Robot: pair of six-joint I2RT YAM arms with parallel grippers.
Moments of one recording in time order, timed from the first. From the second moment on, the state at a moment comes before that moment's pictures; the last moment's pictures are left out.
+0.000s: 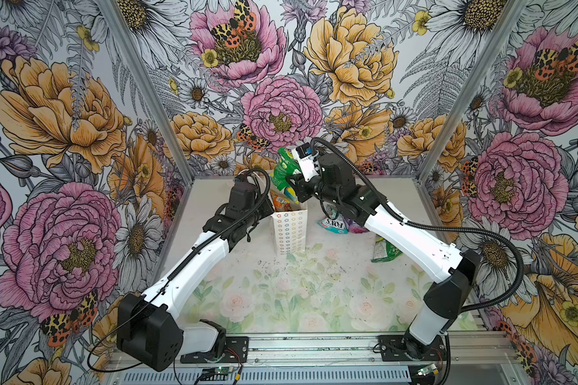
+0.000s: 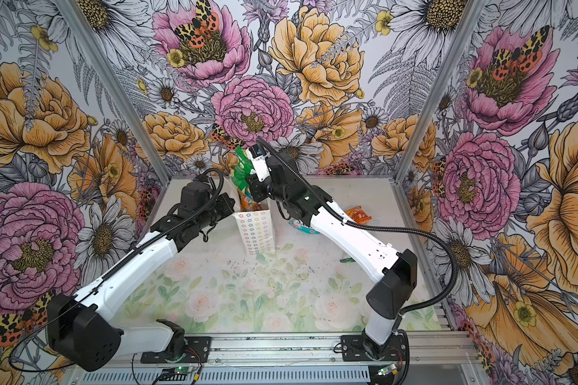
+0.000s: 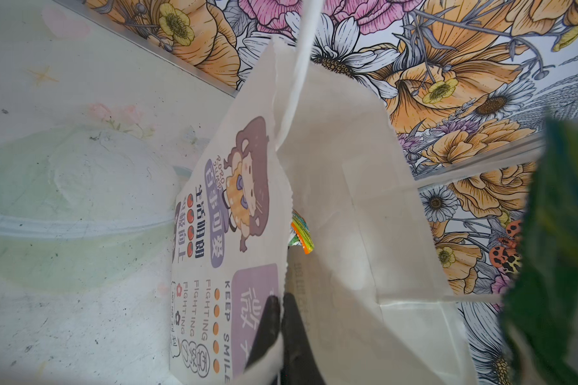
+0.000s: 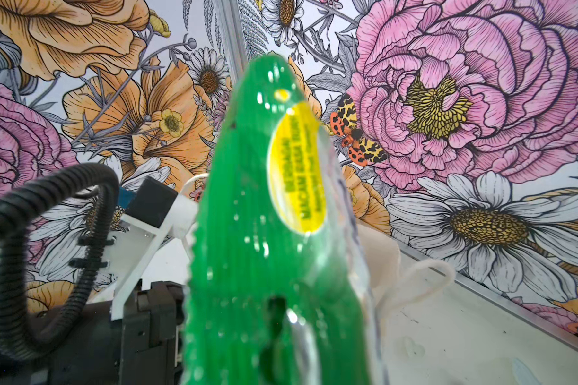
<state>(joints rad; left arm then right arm) -0.41 1.31 1.15 -0.35 -0.03 -0.74 0.76 1.73 1.82 -0.43 -0.02 0.07</state>
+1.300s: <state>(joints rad) -0.40 1.31 1.14 -0.34 -0.02 -0.74 0.84 1.82 1.87 -0.58 0.14 -0.12</state>
